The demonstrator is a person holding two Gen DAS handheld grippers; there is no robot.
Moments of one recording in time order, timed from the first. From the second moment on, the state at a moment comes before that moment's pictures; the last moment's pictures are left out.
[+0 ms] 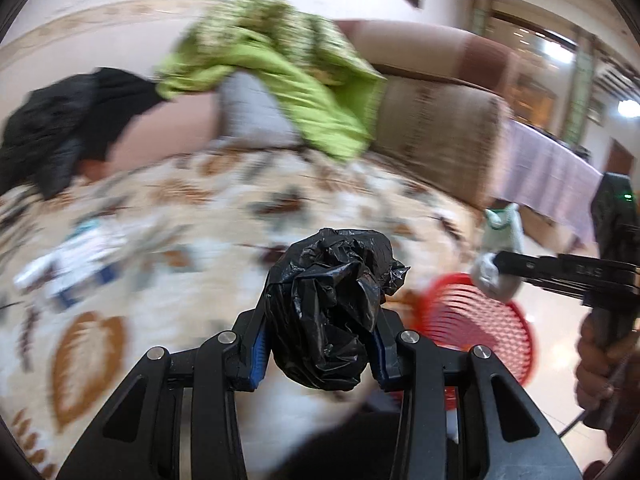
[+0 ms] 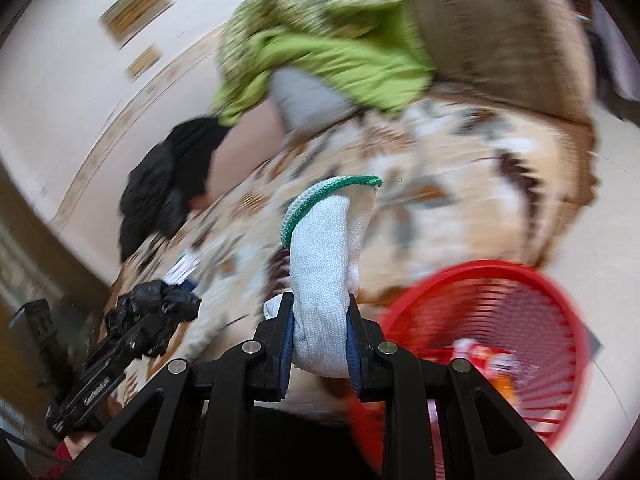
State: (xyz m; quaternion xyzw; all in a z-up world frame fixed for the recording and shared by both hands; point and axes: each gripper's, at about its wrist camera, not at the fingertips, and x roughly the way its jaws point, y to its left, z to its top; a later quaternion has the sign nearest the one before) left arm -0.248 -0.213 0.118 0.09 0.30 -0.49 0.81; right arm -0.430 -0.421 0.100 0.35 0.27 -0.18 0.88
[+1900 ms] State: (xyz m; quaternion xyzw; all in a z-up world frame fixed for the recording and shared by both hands) left arm 0.011 -0.074 0.070 0.08 0.39 -0.34 0.85; right arm -0.165 -0.296 0.046 0.34 0.37 0.02 0.86
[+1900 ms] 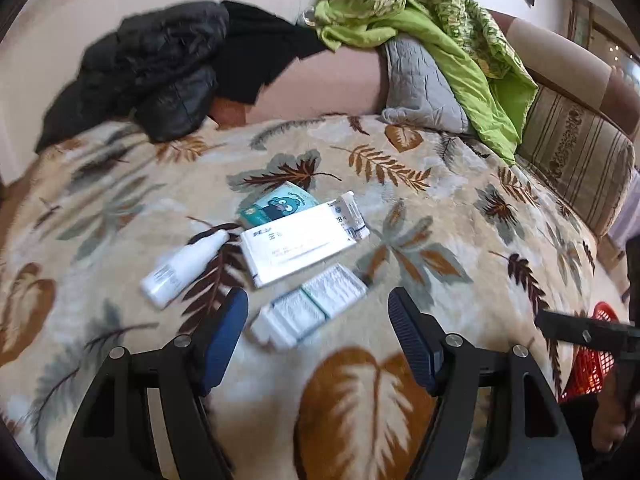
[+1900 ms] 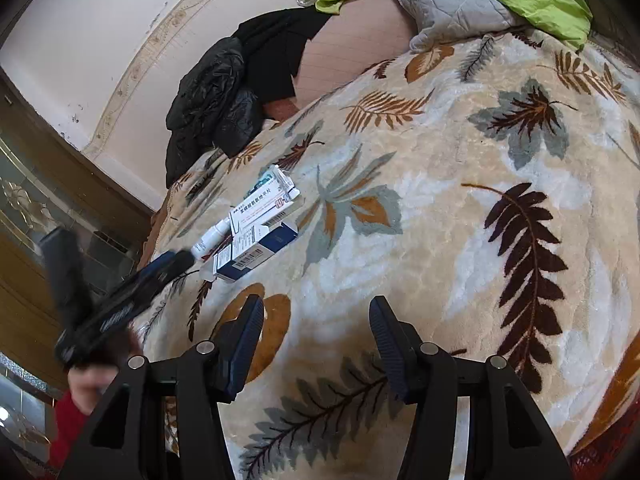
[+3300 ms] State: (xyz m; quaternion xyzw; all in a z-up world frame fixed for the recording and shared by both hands) left arm -0.013 -0.018 0.044 -0.02 0.38 -0.15 0.91; right arm 0.040 -0.270 0.040 0.20 0.42 0.07 0.88
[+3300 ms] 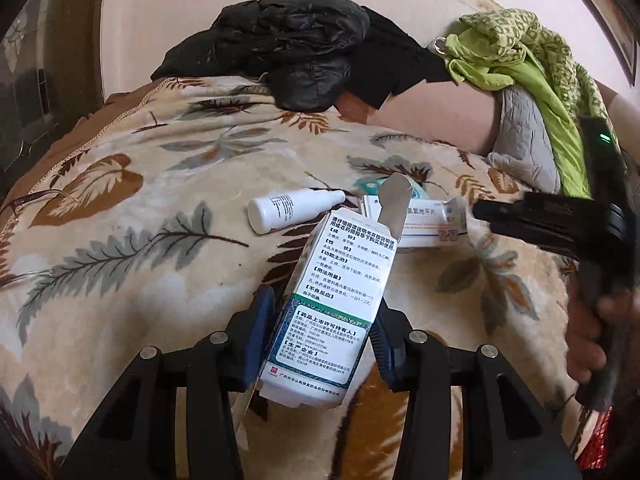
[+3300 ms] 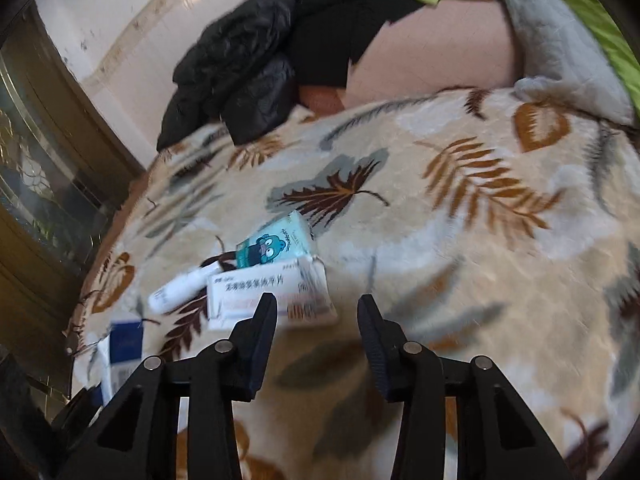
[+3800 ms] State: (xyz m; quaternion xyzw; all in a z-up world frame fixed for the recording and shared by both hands) left arm -0.009 -0.017 0.043 -0.02 0.38 -0.15 0.91; right arm -0.024 -0.266 0.033 0.33 0.43 0.05 0.84
